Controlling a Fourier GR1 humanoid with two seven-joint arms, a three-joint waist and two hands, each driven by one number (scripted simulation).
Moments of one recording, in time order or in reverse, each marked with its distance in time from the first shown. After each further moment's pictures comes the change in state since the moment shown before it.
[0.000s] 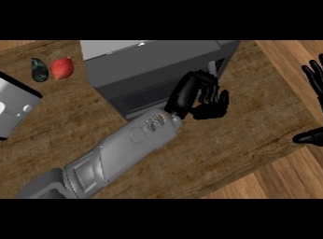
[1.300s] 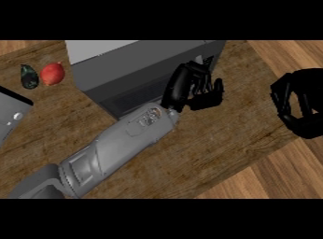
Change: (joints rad) left arm -0.031 0.024 -0.006 0.017 0.101 0.115 -0.028; right arm -0.110 -0.051 0.206 -0.305 -0.073 0.189 0.192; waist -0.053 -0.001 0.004
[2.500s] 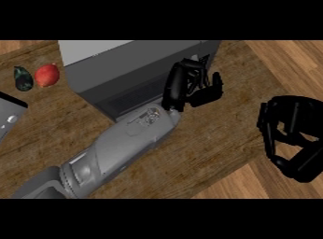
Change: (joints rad) left arm 0.018 -0.013 0.047 -0.029 0.086 0.114 0.005; right arm 0.076 -0.027 0.136 -0.236 -0.080 0.063 0.124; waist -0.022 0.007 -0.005
